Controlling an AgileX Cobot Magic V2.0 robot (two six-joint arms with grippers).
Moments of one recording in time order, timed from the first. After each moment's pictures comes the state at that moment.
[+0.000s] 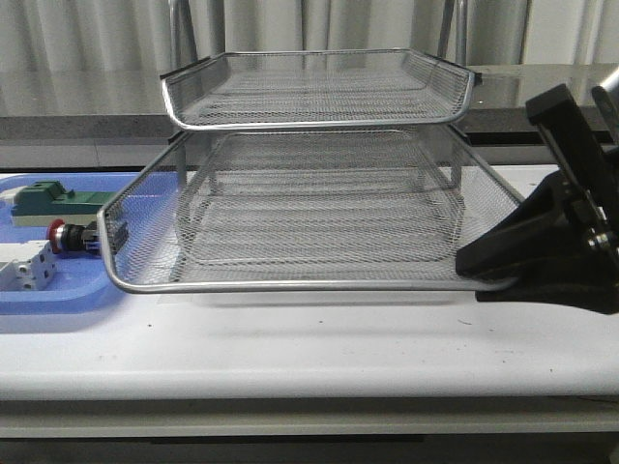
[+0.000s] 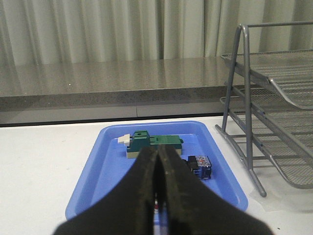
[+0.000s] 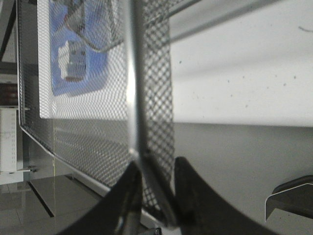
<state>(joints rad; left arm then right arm) -0.04 0.00 0.00 -0.05 0.05 0.01 0.08 1.47 -0.45 1.64 0.79 -1.05</state>
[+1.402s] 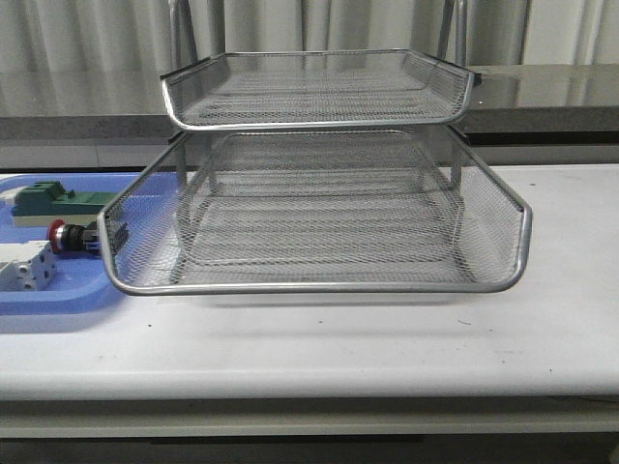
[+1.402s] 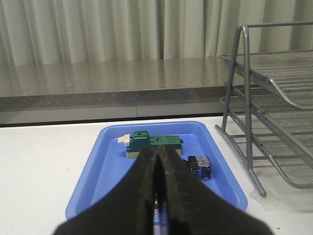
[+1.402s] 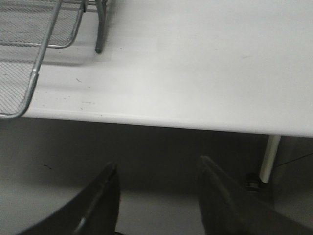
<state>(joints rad) -0.04 0.00 0.00 -0.05 0.05 0.01 0.08 0.55 -0.69 0.00 0.98 0.03</state>
